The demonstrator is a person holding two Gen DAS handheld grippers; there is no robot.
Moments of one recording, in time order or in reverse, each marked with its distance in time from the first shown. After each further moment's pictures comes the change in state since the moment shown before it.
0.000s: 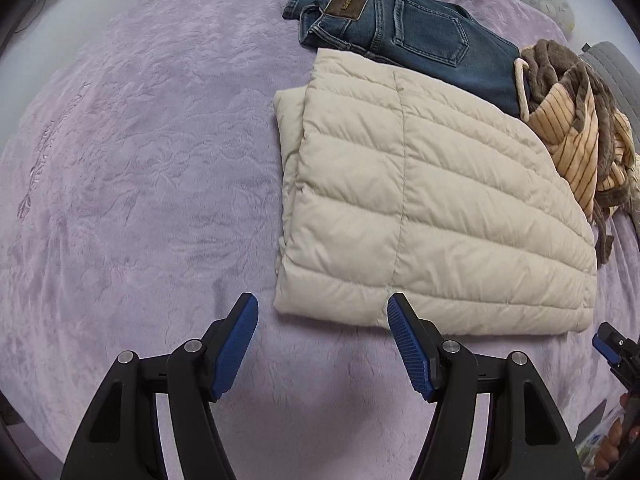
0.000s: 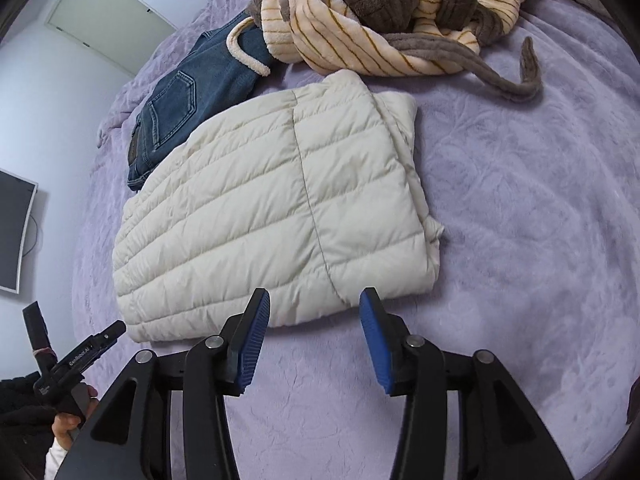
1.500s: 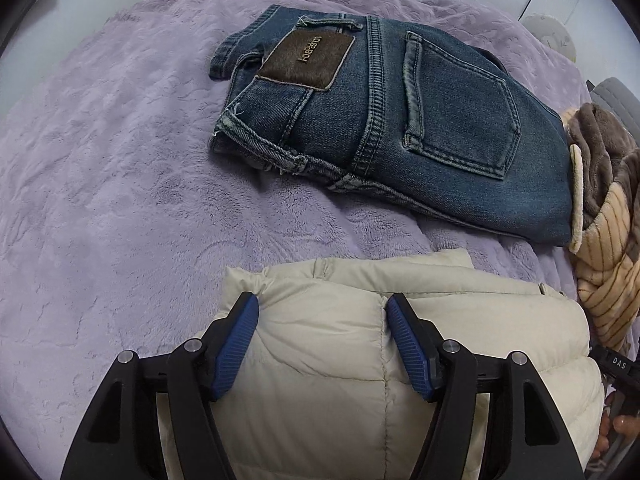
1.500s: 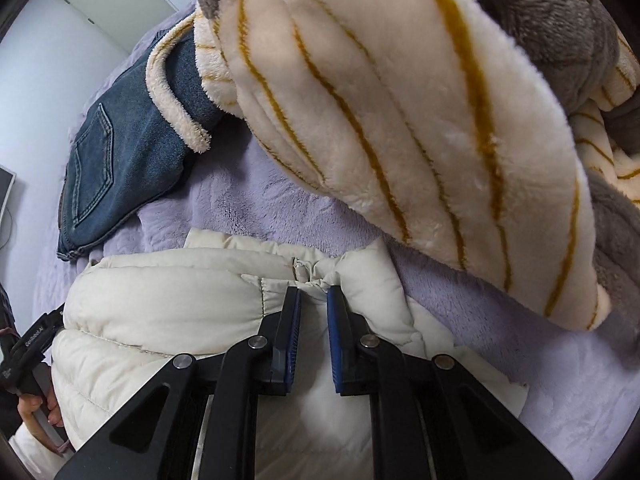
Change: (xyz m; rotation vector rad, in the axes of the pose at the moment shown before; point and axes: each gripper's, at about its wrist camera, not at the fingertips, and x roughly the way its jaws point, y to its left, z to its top) left arm 0.125 -0.042 0.188 -0.015 -0.171 -0.056; right arm 0.160 -0.009 0.190 -0.129 -0.028 -0.041
